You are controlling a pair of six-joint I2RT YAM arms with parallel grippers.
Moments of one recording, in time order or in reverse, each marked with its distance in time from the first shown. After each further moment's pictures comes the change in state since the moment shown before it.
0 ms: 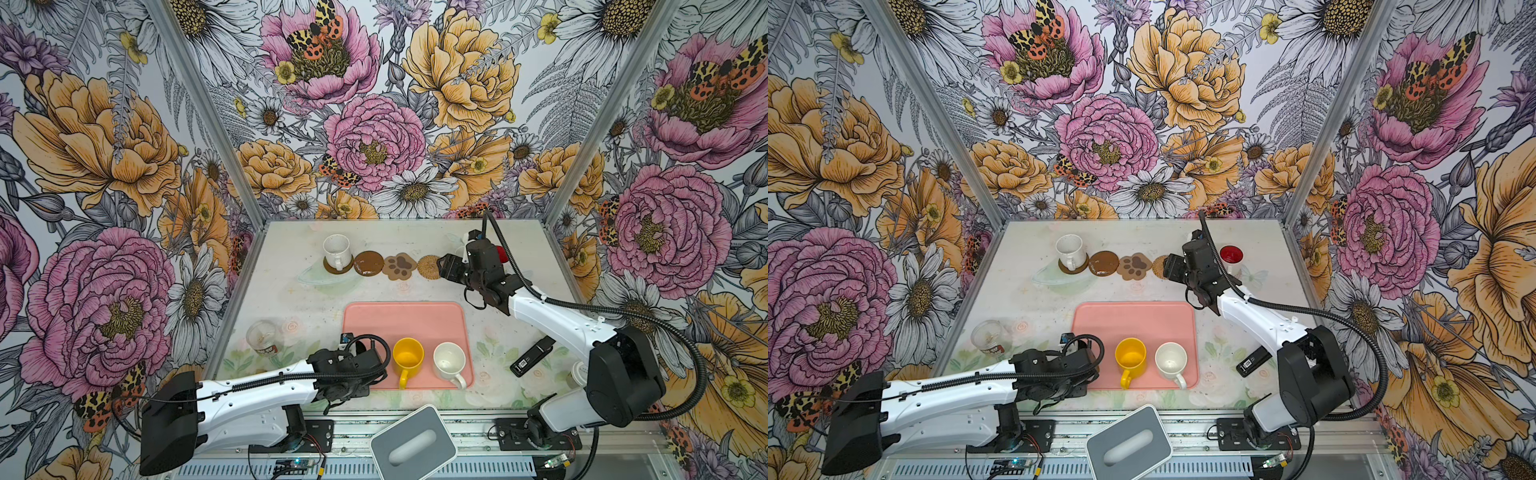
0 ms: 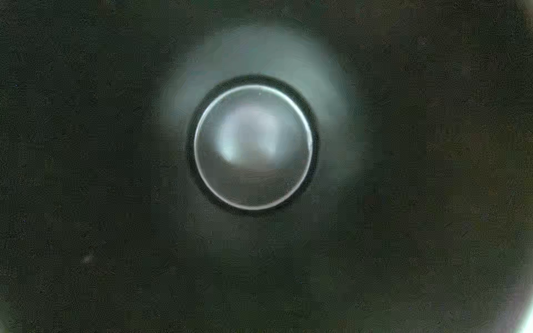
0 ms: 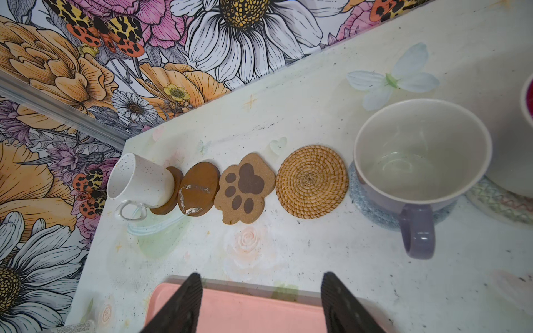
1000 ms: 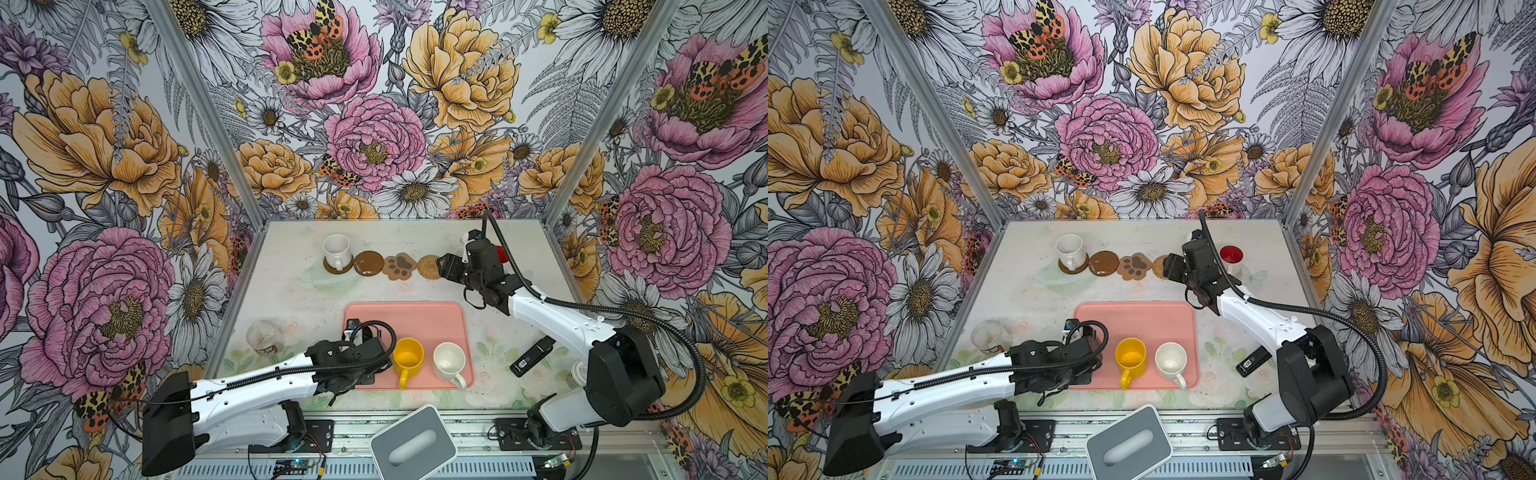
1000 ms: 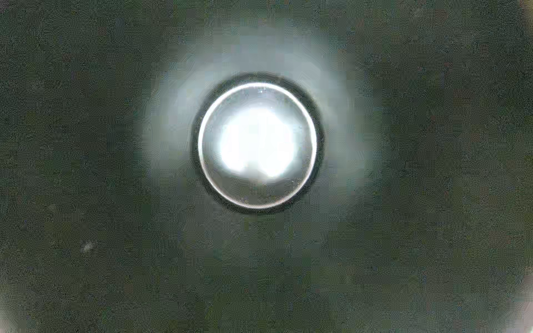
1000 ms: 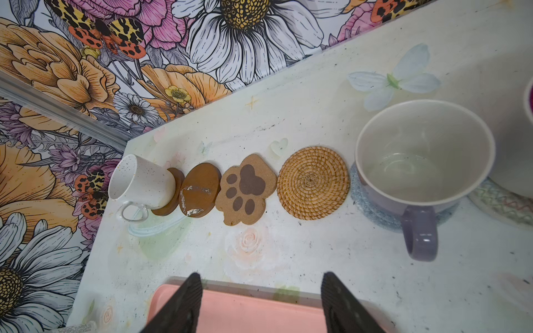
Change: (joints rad) left arm 0.034 0.010 0.137 -0.014 -0.101 0.113; right arm -0.003 0.001 0.000 0.007 -0.001 0.003
